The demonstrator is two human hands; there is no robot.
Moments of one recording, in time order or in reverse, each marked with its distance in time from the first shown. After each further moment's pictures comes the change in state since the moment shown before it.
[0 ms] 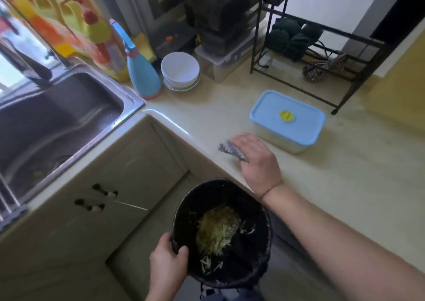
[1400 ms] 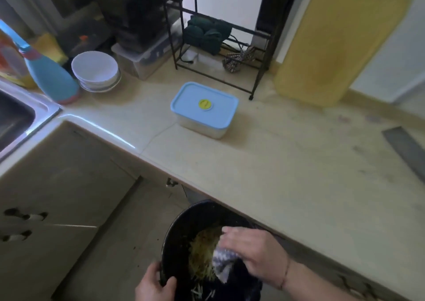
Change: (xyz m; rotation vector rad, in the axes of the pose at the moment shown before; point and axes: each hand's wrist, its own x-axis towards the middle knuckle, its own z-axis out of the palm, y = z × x) left_hand -0.082 -0.014 0.084 0.041 -0.113 0.075; right_hand -0.231 0.044 -0.113 0.063 -0.366 -0.074
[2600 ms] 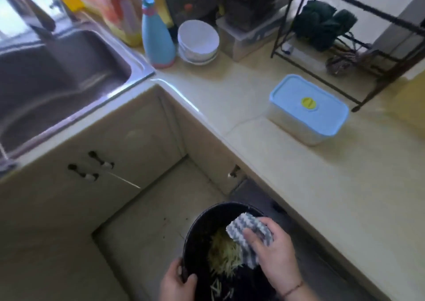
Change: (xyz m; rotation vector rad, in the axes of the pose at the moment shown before) left_hand 0.047 -0.088 -0.019 -0.363 0.100 -0.232; right_hand 0.099 -0.075 0.070 0.666 0.051 0.907
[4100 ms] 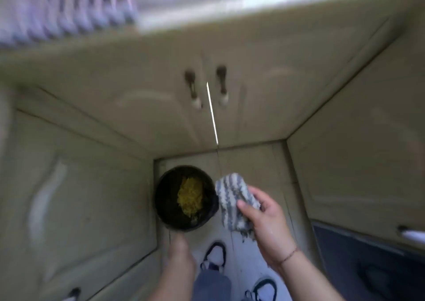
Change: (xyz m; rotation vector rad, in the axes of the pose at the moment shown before) left_hand 0.284 -0.243 0.003 -0.998 0.528 -0.819; right_hand 0.133 0.075 0.272 0.043 -0.661 0.197
